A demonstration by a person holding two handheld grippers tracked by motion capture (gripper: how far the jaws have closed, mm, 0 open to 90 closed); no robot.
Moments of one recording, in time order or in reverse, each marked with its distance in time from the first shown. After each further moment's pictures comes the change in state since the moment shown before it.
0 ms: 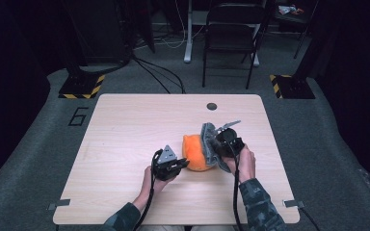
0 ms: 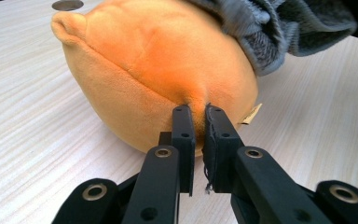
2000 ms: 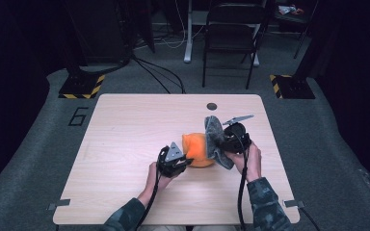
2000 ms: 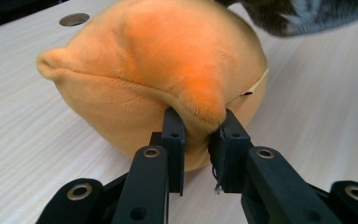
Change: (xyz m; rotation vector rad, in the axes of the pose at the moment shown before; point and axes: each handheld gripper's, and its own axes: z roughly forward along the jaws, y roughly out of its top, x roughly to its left) left arm -0.002 0.015 0.012 -0.009 0.031 0.037; right arm -0.004 0.010 -0.040 -0.111 0.118 0.026
